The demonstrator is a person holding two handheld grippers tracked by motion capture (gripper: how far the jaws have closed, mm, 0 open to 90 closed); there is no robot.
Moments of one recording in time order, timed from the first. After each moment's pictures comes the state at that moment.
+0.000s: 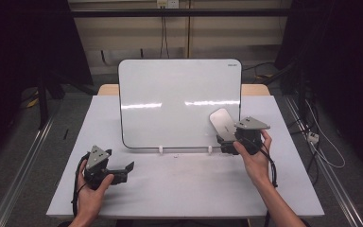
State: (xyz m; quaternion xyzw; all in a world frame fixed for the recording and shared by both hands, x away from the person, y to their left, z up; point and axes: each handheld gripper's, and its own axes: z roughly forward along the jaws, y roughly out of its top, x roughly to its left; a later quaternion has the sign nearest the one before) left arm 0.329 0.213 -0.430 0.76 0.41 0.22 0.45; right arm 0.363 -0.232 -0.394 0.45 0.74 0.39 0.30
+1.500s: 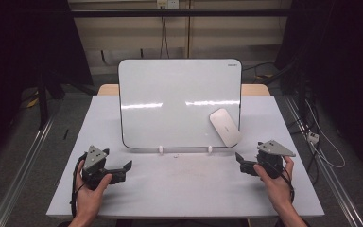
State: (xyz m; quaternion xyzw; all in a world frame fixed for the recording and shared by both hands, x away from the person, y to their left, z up) left arm 0.327 0.218 -0.428 0.75 0.42 0.23 0.46; right arm 0.302 -0.279 -0.429 0.50 0.71 0.39 0.31
